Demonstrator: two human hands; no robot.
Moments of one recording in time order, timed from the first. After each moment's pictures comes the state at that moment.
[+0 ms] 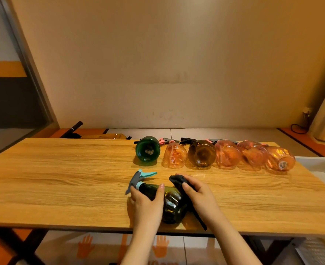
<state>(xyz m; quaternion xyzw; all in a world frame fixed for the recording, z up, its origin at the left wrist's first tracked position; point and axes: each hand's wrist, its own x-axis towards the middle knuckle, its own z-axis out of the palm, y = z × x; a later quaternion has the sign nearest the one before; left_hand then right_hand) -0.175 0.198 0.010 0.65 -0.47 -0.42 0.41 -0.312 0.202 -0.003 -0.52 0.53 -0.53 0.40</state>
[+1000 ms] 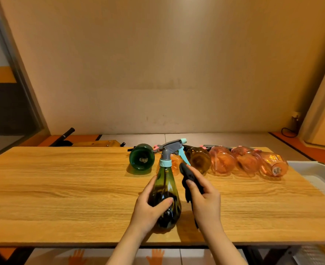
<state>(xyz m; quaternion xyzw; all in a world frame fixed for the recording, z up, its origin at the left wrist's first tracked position) -0.168 0.162 -0.015 0.41 -0.61 -0.50 0.46 -0.305 0.203 0.014 -0.49 0.49 -0.70 0.19</state>
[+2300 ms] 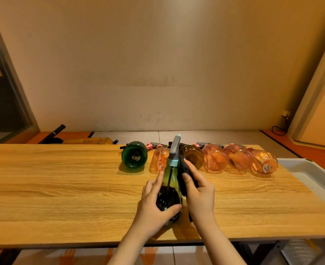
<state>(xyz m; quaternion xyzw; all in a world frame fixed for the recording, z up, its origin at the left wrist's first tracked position) -0.188 0.166 -0.020 0.38 -0.74 -0.38 0.40 -0.312 0.197 0.015 -0.48 0.49 -0.70 0.20</state>
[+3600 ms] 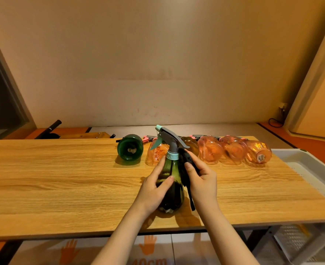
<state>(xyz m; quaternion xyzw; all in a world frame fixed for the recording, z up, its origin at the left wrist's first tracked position) -0.204 0.159 0.000 0.33 -0.70 -0.47 0.41 -0.327 0.208 0.028 -0.45 0.46 -0.72 0.27</state>
